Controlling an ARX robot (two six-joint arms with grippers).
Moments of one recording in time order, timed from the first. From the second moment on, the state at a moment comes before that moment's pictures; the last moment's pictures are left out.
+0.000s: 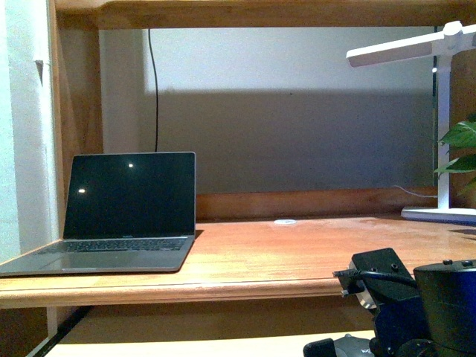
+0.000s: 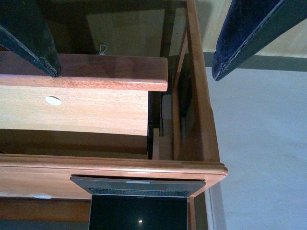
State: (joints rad) left arm -0.01 0.01 0.01 0.00 0.00 -0.01; right arm 0.50 1.82 0.80 0.79 0.24 -0.05
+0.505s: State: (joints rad) left arm -0.01 0.01 0.01 0.00 0.00 -0.01; right arm 0.49 1.89 0.85 0.79 0.25 -0.05
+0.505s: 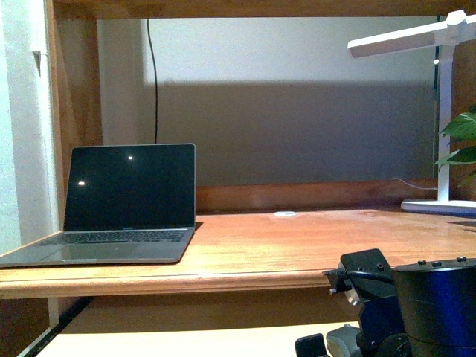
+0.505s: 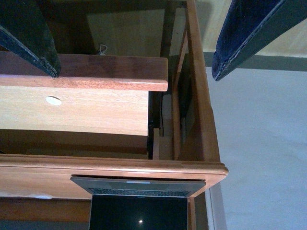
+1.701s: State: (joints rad) left arm -0.01 0.01 0.01 0.00 0.00 -0.01; right arm 0.58 1.79 1.28 0.46 0.34 0.00
